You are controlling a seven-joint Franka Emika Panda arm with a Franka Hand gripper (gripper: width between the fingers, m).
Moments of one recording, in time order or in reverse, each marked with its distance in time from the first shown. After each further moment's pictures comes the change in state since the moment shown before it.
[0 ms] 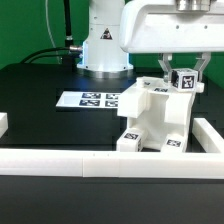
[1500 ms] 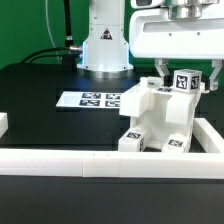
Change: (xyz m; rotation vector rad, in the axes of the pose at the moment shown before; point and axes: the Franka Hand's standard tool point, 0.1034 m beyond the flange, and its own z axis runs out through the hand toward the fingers) arm 0.004 -0.008 0.008 0.044 -0.018 0.701
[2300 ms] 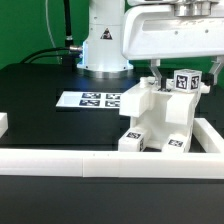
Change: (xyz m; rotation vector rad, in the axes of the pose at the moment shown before) arm 0.004 0.005 -0.002 -0.011 -0.009 -0.715
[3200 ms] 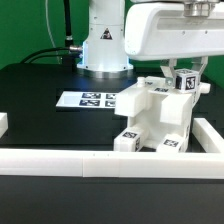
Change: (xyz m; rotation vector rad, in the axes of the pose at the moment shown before) arm 0.000 0.004 0.001 -0.037 -0.013 -0.332
